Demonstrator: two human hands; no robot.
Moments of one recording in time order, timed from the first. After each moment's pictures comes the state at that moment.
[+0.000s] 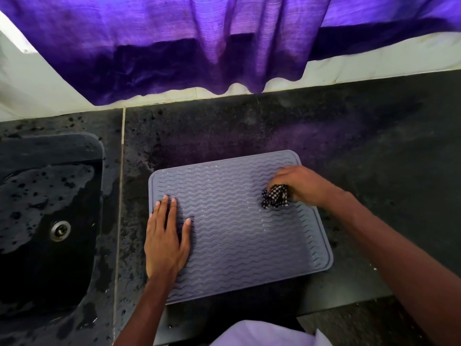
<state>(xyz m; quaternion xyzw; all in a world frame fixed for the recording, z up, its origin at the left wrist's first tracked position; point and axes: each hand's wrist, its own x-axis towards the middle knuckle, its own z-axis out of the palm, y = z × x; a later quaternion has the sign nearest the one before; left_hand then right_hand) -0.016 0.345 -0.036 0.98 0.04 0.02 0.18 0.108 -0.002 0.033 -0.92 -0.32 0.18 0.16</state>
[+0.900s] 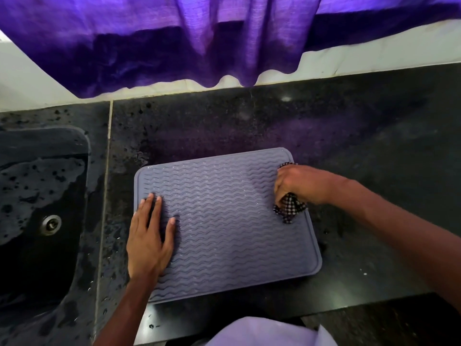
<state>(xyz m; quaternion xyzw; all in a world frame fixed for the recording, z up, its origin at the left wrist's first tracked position) -0.014 0.347 -0.044 0.98 0.03 0.06 0.18 0.121 -0.022 0.060 -0.85 -0.44 0.28 0.10</state>
